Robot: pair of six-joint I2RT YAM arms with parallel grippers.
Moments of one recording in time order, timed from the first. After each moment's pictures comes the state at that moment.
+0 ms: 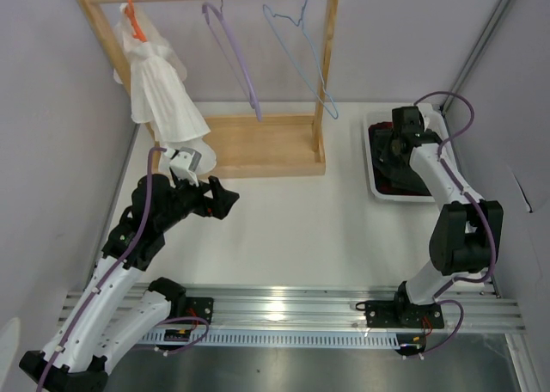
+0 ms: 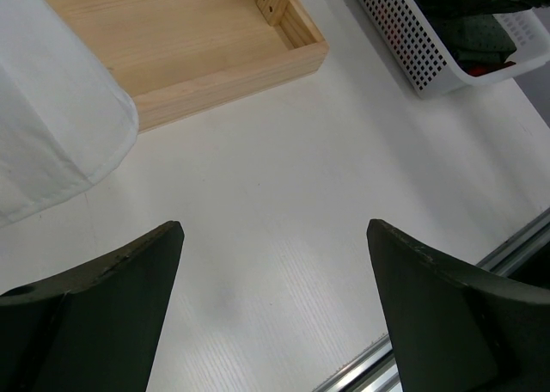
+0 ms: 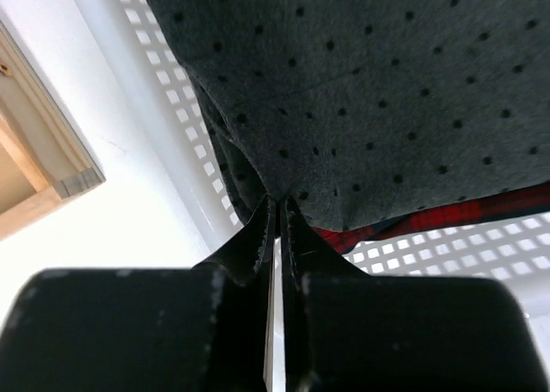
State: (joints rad) left arm -0.40 0.68 0.82 -0.46 0.19 -0.25; right arm 0.09 1.63 1.34 -0.64 0.21 0.49
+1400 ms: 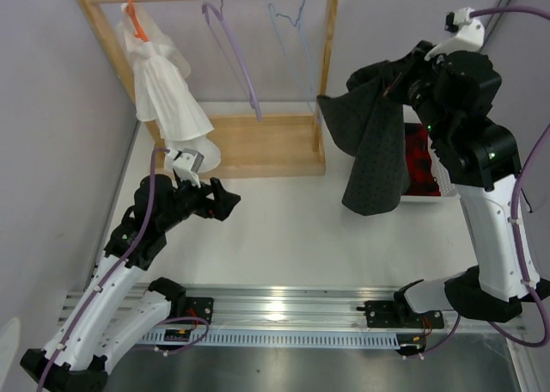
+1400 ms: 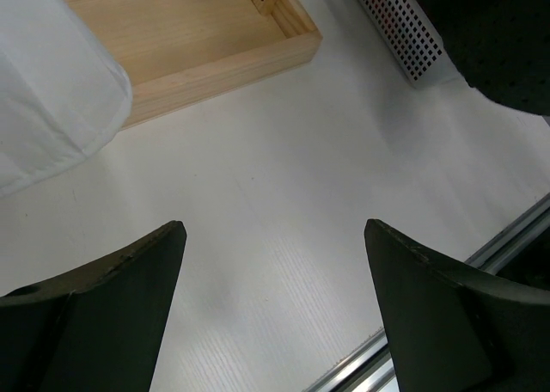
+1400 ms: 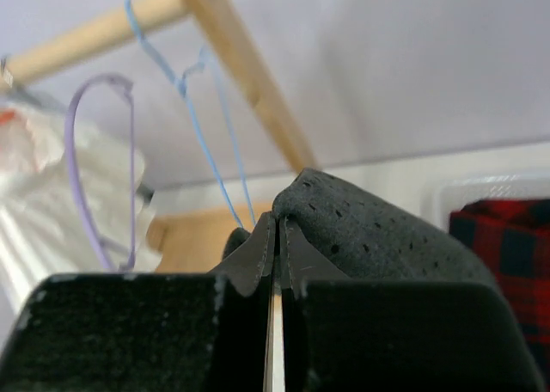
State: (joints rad) left arm -0.40 0.68 0.80 -0.45 0.22 -0.26; right arm 0.43 1.41 2.18 -0.77 0.29 0.39
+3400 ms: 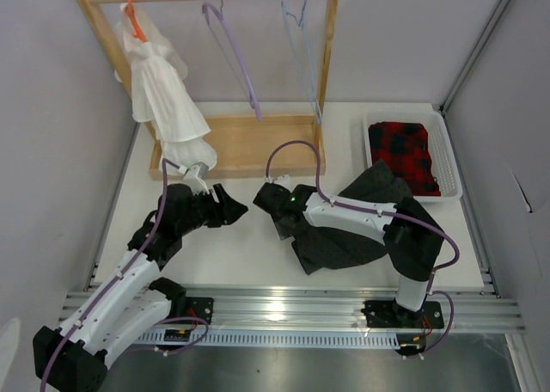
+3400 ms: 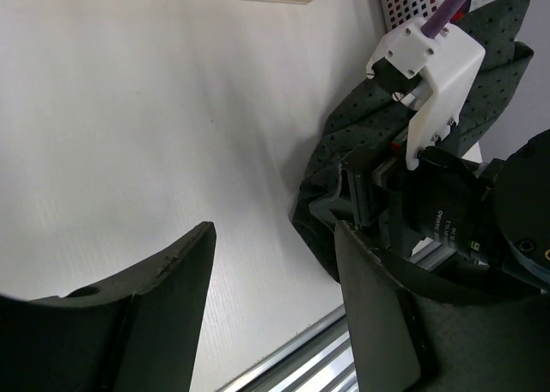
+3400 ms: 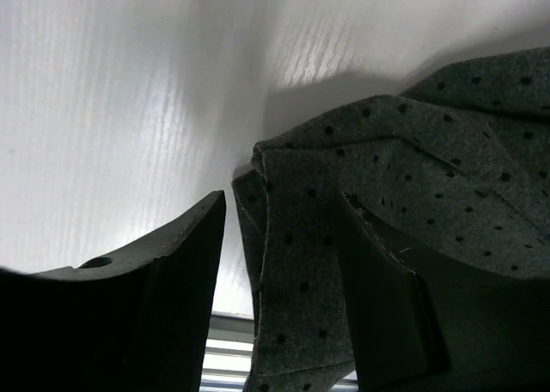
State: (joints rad) left arm -0.42 0.74 0.56 -0.28 0.24 -0.63; right arm 1.04 1.81 1.36 -0.82 0.38 0.58
